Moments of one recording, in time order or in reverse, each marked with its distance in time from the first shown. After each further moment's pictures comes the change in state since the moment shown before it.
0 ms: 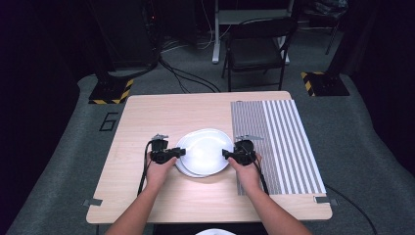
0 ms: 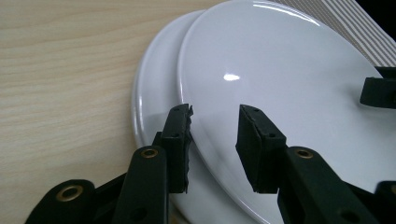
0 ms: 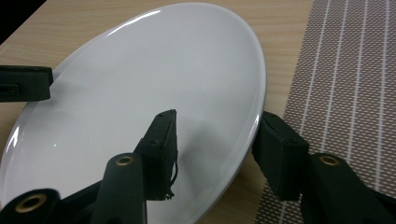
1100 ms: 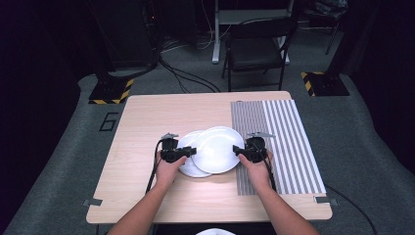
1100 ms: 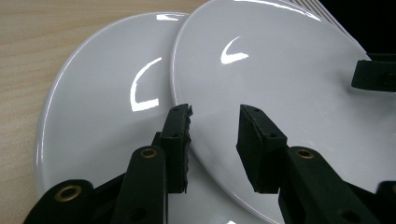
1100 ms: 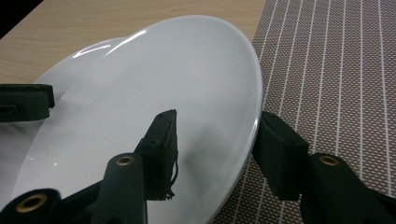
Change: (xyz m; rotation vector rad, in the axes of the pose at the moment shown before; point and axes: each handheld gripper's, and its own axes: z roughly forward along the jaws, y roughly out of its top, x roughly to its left) left arm -0.020 0.004 0.022 -0.010 -0.082 0.011; right arm -0.024 0.009 -0.023 -0.039 -0.057 0.002
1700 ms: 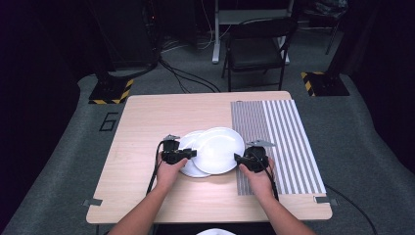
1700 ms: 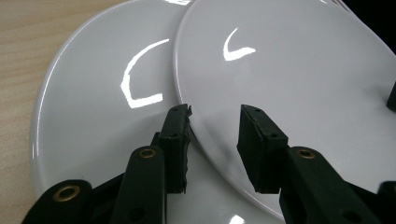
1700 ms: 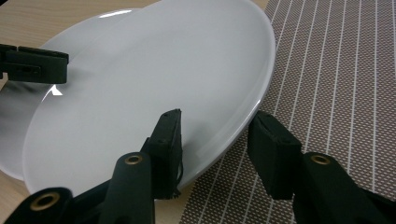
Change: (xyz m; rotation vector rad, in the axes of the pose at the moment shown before) left arm -0.002 -0.004 0.002 0.025 0.023 0.018; right arm 0.013 -0.021 -0.022 0.019 -0.021 -0.082
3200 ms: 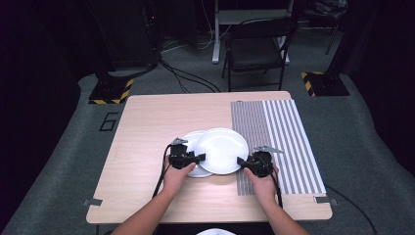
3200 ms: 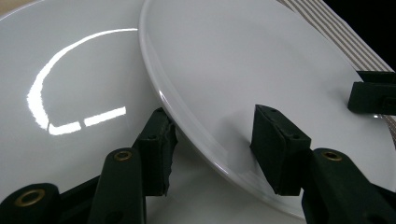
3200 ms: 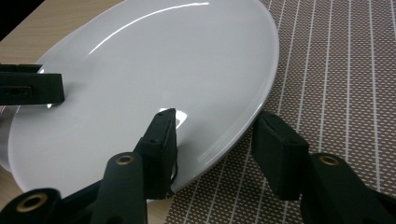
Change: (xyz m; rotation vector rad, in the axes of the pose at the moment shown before) left arm -0.029 -0.009 0.008 -0.014 -0.028 0.036; right arm -0.017 -0.023 0.000 -0.034 0.041 0.122
